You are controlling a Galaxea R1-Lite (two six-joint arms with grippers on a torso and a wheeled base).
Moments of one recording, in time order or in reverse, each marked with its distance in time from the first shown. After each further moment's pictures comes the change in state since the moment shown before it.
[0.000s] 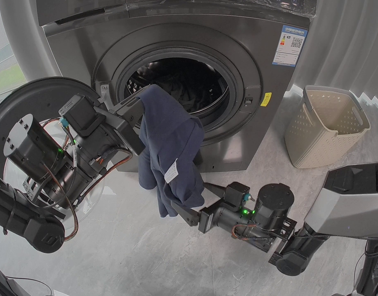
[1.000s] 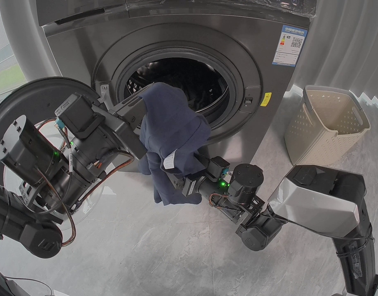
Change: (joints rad) left arm -0.040 -0.032 0.016 0.000 -0.003 -0.001; right arm -0.092 0.262 -0.478 0.016 -0.004 -0.021
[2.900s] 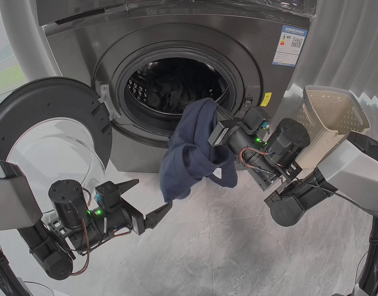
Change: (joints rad) left arm 0.103 0.254 0.324 -0.001 -0.004 0.141; right arm -0.064 -0.280 0.049 0.001 -0.058 0.010
